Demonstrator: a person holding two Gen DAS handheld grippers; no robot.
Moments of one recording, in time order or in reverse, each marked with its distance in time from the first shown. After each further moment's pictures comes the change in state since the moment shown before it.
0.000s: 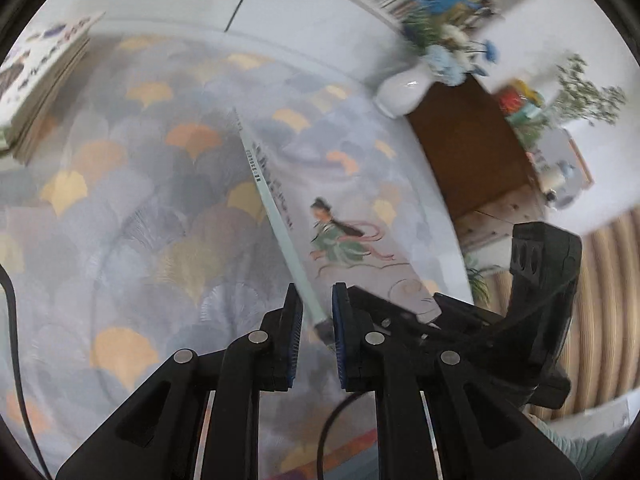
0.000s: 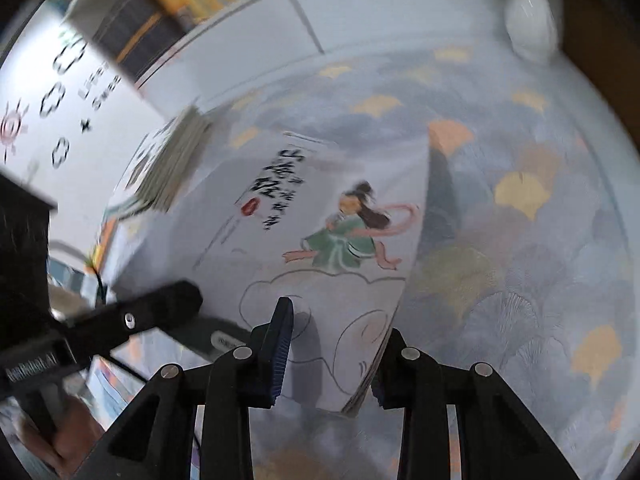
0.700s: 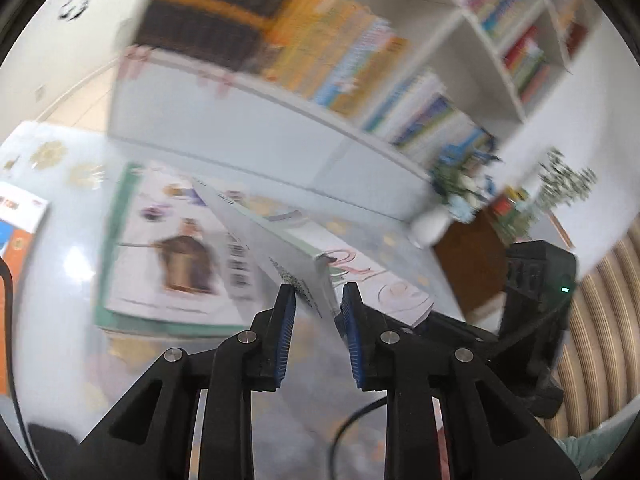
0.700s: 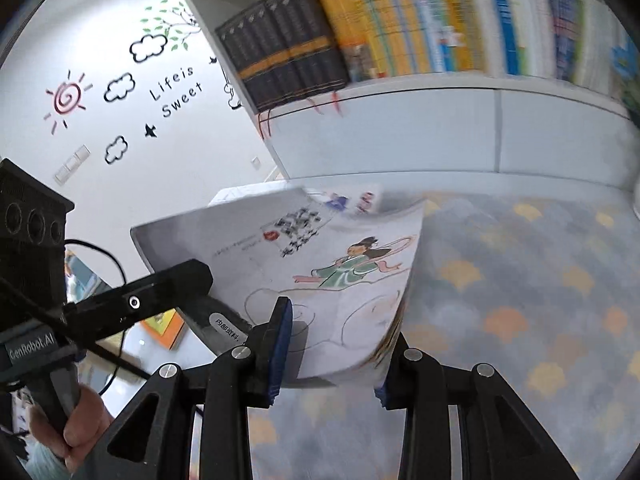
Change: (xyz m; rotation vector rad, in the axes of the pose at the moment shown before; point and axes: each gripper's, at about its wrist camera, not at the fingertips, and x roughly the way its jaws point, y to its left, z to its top) left arm -0.193 0.192 0.101 0.004 -0.316 0.024; right arm 0.045 0.263 0.116 -0.176 -0.216 0.089
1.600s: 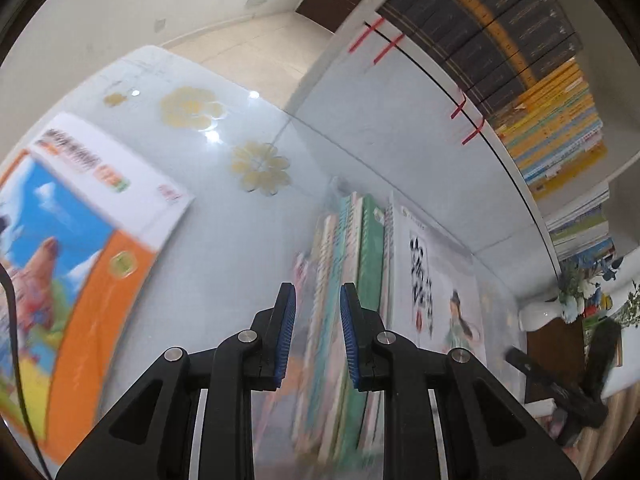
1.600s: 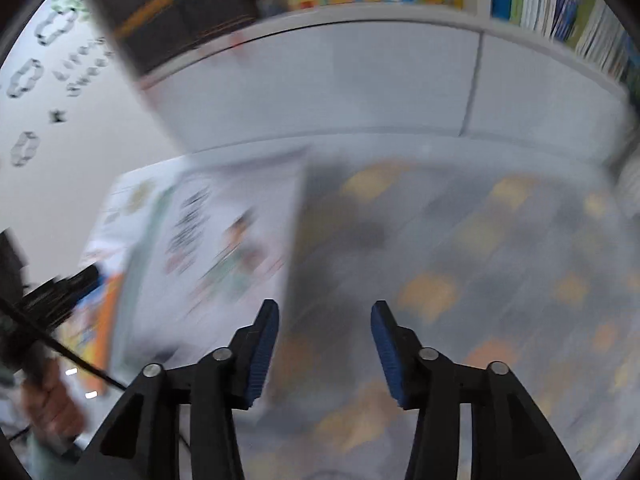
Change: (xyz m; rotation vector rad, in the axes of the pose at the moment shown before) left arm 0.045 0.200 0.060 -0.328 0.010 0.275; right arm 0.117 -0.059 0.068 0.105 0.236 -0.304
